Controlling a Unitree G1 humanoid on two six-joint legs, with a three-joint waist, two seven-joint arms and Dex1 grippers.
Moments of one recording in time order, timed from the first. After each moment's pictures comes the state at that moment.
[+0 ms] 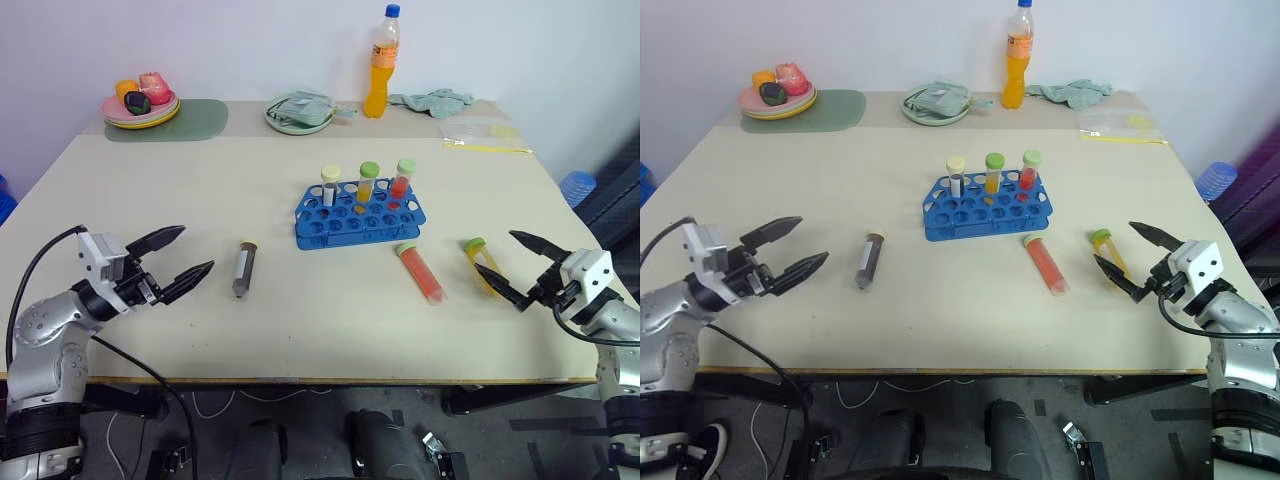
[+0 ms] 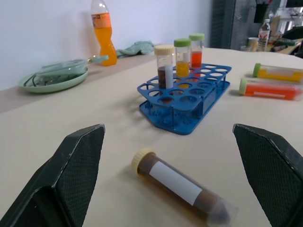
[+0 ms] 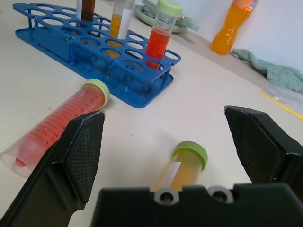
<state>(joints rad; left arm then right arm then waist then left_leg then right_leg) -0.12 0.62 0.37 0.11 -0.55 -0.03 -1.14 -0.18 -0.72 -0.32 0.44 0.36 -0.38 0.99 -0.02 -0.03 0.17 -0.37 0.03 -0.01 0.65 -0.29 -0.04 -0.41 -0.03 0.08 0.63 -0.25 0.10</state>
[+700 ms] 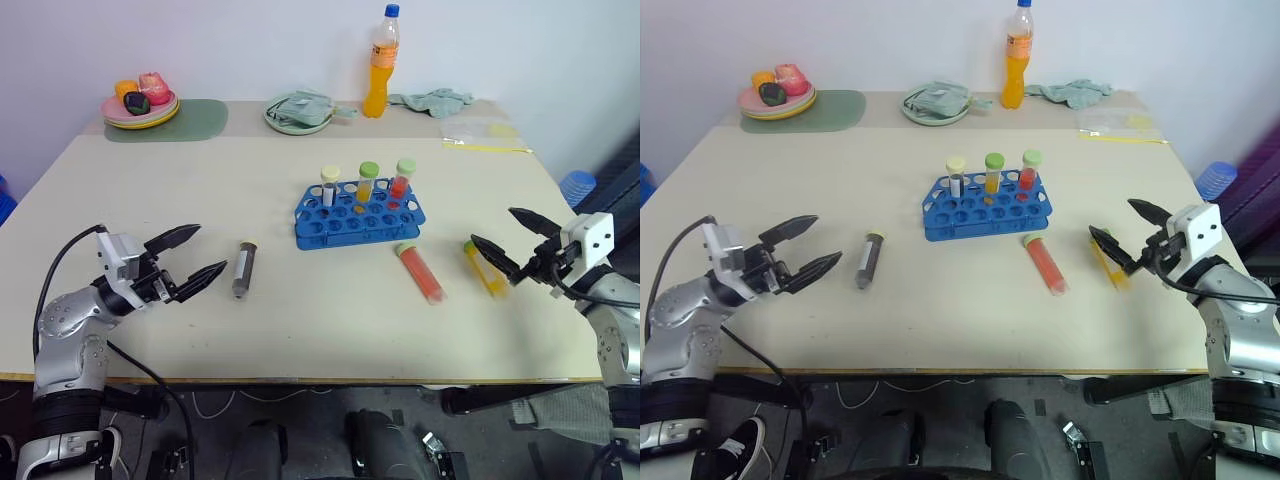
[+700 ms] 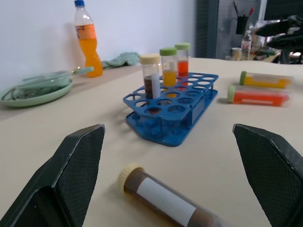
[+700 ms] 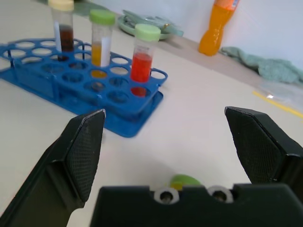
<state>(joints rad) -0.22 0.57 0.27 0.20 -0.54 -0.09 -1.19 -0.21 -0.74 -0.32 0.05 0.44 0.18 0.77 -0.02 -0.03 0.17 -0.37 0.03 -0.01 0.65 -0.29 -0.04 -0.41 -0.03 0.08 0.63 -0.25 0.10</state>
